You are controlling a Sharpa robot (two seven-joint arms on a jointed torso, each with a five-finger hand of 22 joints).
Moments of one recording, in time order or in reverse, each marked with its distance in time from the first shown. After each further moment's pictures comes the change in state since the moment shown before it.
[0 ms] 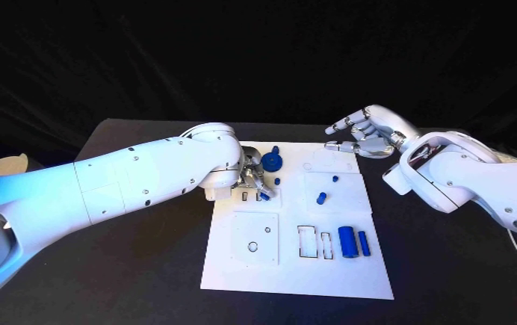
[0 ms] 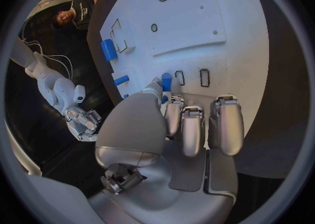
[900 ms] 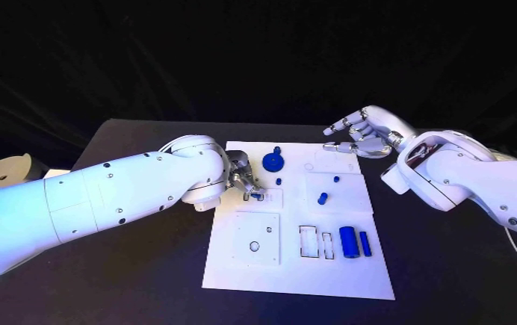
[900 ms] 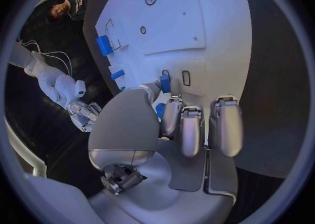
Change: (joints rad) left arm -0.037 -0.101 0.000 0.110 -0.053 -0.155 0.007; left_hand -0.096 -0.127 0.312 0.058 -0.003 0.006 0.010 0.009 0.072 0.012 0.003 0.014 -0.092 0.002 -0.001 0.000 0.001 0.000 0.000 0.000 0.017 0.001; right arm -0.001 0.001 -0.002 -0.010 0.000 0.015 -0.002; right_hand 0.000 0.000 -0.007 0.001 0.000 0.000 0.000 0.000 0.000 0.000 0.000 -0.004 0.000 0.000 0.000 0.000 0.000 0.000 0.000 0.000 -0.004 0.001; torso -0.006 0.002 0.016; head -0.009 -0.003
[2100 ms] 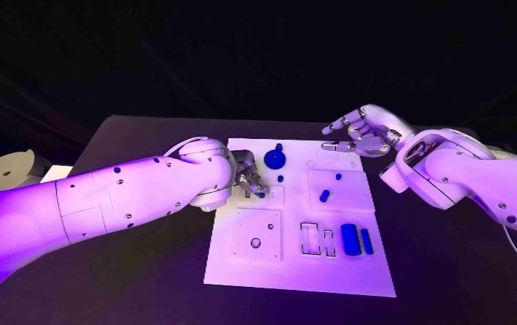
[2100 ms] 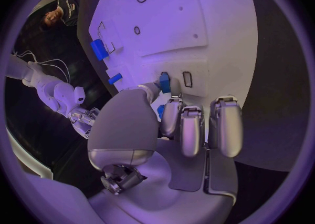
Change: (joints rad) left arm -0.024 0.020 0.002 0.005 -0.092 -0.031 0.001; left_hand -0.014 -0.007 0.022 -0.008 0.002 0.004 0.003 0.003 0.007 0.005 -0.001 0.000 0.001 0.000 0.000 0.000 0.000 0.000 0.000 0.000 0.009 0.000; right arm -0.002 0.014 -0.001 -0.004 0.000 0.013 -0.002; right_hand 0.000 0.000 -0.007 0.001 0.000 0.000 0.000 0.000 0.000 0.000 0.000 0.000 0.000 0.000 0.000 0.000 0.000 0.000 0.000 0.000 0.000 0.000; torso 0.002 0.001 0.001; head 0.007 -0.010
